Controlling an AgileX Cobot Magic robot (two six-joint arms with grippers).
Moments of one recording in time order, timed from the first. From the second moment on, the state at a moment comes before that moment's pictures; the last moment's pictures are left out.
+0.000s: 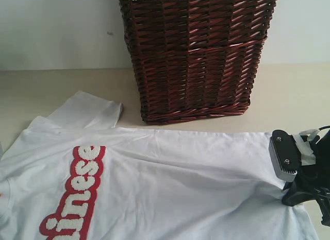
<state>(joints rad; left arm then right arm) 0.21 1.76 -0.70 -0.31 0.67 1.89 0.00 1.82 -0.72 0.39 0.67 -1.73</state>
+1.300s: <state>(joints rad) 0.21 1.76 -0.70 -0.31 0.67 1.89 0.00 1.82 -0.72 0.42 0.66 -1.73</state>
